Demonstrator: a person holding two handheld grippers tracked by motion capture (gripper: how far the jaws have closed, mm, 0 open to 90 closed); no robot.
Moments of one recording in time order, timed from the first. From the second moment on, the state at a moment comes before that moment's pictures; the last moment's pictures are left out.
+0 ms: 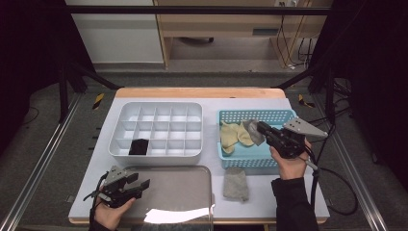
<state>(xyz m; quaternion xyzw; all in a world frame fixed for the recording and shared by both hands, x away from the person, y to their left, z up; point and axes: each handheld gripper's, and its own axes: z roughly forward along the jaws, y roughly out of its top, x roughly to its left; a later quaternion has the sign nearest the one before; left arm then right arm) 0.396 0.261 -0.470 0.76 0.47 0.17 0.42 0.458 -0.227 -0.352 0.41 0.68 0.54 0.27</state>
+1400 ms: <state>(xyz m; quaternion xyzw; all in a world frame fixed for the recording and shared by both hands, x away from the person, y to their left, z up) 0.391 0.258 -0.465 0.76 0.46 0.17 0.43 0.355 -0.256 -0.404 0.44 0.70 0.52 0.22</state>
